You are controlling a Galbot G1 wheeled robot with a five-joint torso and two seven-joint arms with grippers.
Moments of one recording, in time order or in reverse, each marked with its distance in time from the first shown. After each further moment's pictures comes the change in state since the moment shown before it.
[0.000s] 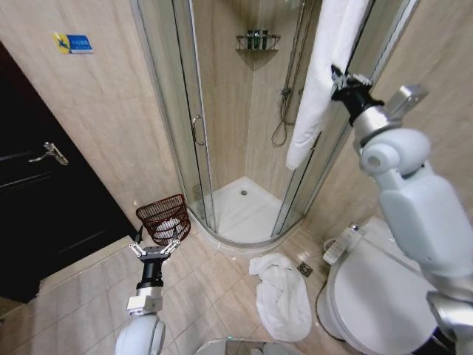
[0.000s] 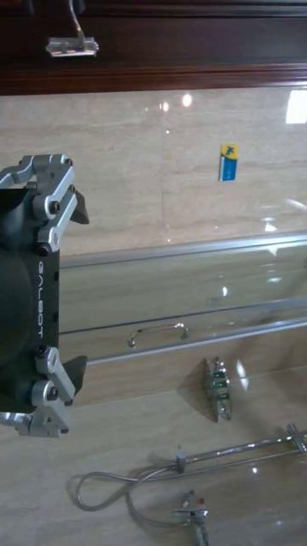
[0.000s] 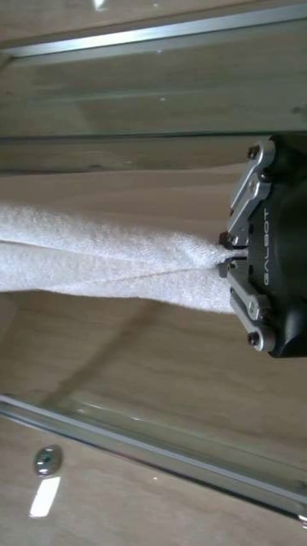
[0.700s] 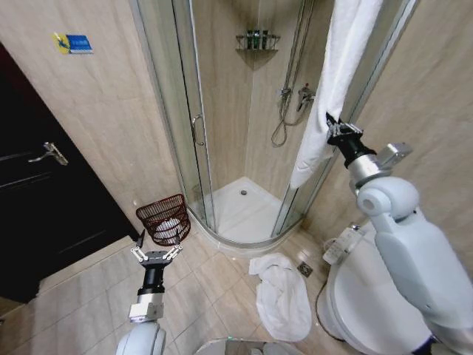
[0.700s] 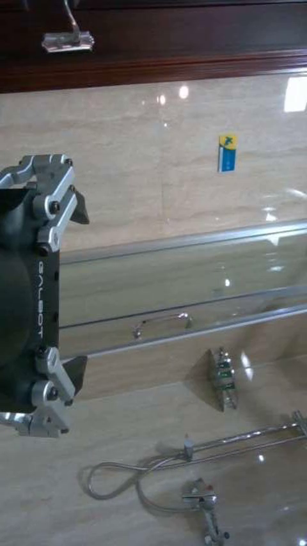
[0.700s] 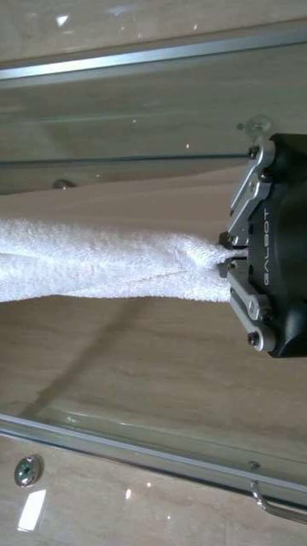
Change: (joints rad) left arm 0.034 -0.015 0.018 0.001 0.054 -0.021 -0.004; right arm -0.325 0.062 0.192 0.096 -0.057 0.045 -0.063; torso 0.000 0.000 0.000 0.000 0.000
